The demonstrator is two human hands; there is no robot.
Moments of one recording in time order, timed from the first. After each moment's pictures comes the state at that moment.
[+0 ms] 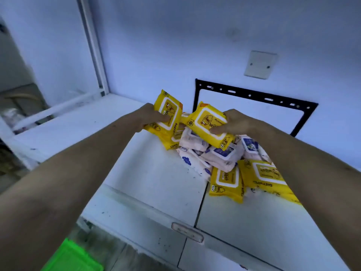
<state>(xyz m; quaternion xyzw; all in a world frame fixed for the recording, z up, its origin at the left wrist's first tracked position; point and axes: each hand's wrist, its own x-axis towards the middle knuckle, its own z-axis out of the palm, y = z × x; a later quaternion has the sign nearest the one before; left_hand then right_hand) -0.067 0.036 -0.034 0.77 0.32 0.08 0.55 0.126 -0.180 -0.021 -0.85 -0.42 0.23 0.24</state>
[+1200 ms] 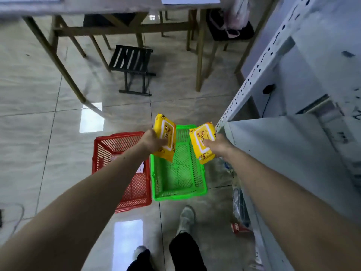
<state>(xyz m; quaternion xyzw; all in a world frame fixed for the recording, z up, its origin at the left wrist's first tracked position) -0.619 0.138 -0.425 0.32 0.75 0.22 0.53 -0.399 0.190 -0.439 -0.70 -0.52 0.48 0.03</state>
